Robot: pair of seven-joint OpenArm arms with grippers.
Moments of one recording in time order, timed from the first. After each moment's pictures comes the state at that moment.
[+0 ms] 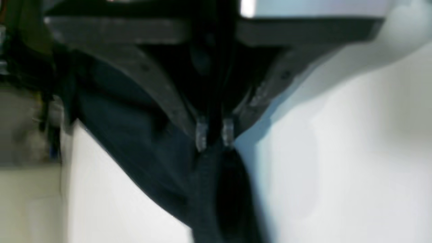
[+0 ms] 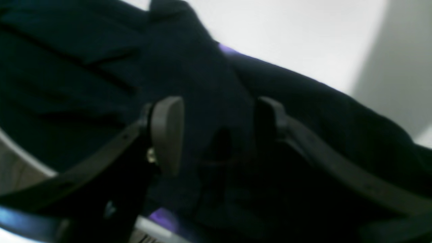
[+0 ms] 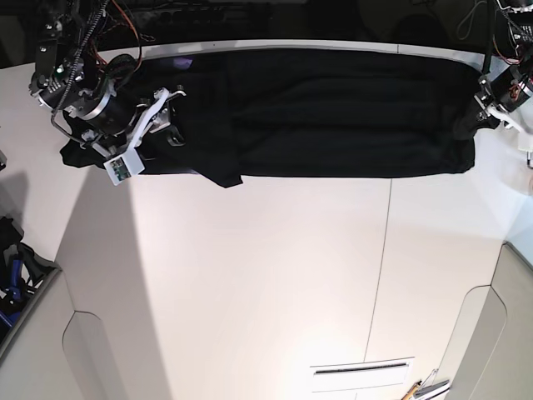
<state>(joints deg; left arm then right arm) 14.8 -27.0 -35.4 67.7 -75.3 -35.9 65.0 -17.0 8.0 9.3 115.1 22.4 27.0 -61.9</state>
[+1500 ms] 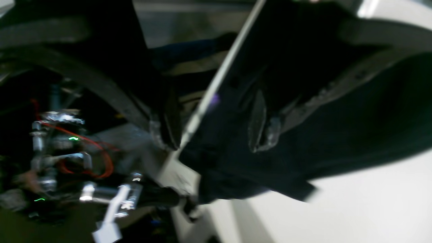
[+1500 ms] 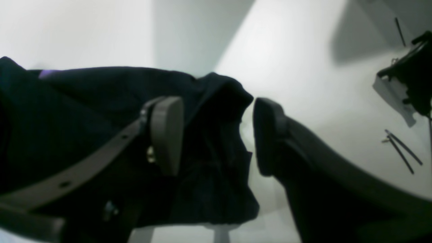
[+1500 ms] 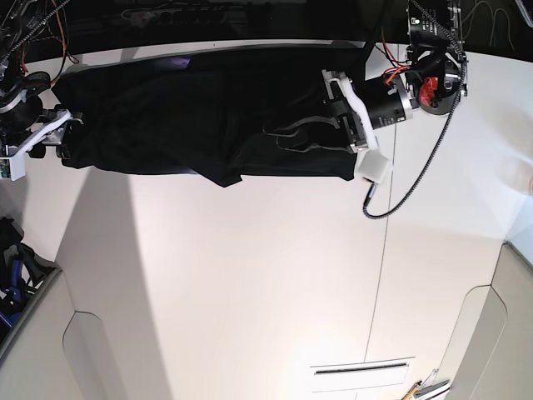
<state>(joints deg) 16.0 -7.3 -10.5 105.9 -72.8 -35.9 69.7 -16.7 10.4 35.8 115.1 26.1 24.6 -65.1</state>
